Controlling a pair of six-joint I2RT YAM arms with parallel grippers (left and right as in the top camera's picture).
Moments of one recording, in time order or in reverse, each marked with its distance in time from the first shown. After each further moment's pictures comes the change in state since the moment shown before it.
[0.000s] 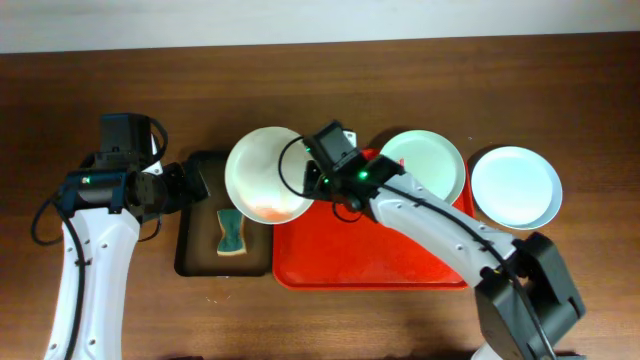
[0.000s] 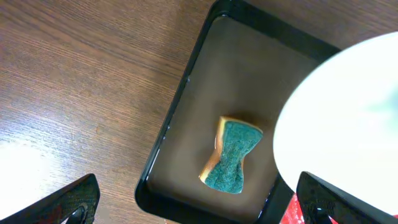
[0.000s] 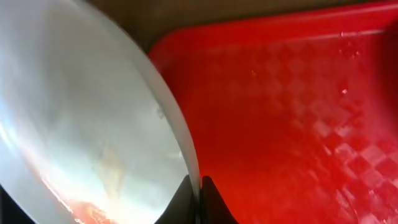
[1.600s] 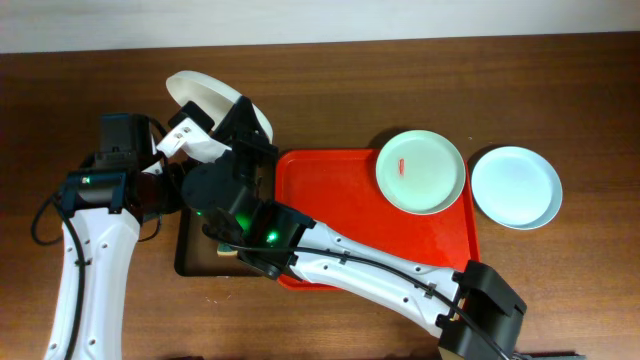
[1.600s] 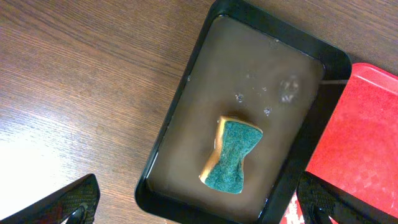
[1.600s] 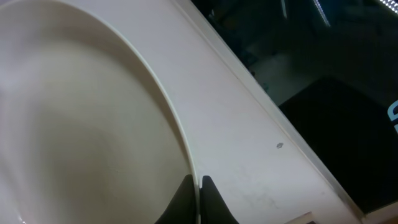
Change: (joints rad) left arm 0.000 0.000 0.000 0.000 0.000 0.000; right arm 0.414 0.120 0.307 0.780 1.114 -1.522
